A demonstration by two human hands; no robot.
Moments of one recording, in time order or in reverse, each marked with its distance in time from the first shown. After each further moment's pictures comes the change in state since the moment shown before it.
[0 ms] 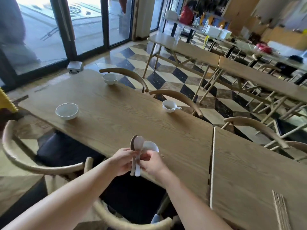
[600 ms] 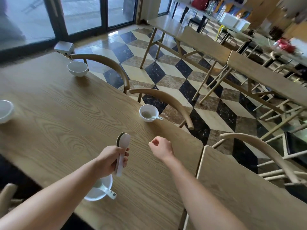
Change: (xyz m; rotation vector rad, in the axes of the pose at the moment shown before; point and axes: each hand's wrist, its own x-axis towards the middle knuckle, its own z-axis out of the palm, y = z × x) left_hand 0.214 0.057 0.136 -0.121 0.233 -0.054; right_hand 0.220 0.040 -0.252 -0.437 0.197 0.010
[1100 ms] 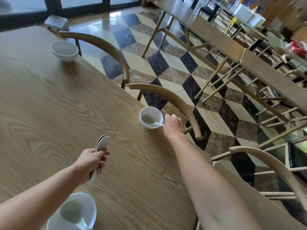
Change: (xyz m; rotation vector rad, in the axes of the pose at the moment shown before) left_hand 0.123 0.015 -0.042 0.095 0.237 0.025; right_hand 0.200 0.001 -0.009 -0.662 0.197 -0.123
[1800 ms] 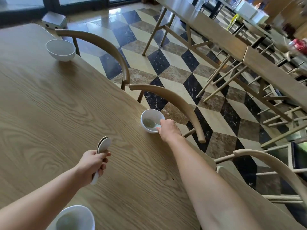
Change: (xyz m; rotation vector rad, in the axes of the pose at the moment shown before) left_hand 0.022 0.009 0.007 0.002 0.002 0.003; right_hand 0.020 -0.014 0.010 0.081 -0.210 -0.060
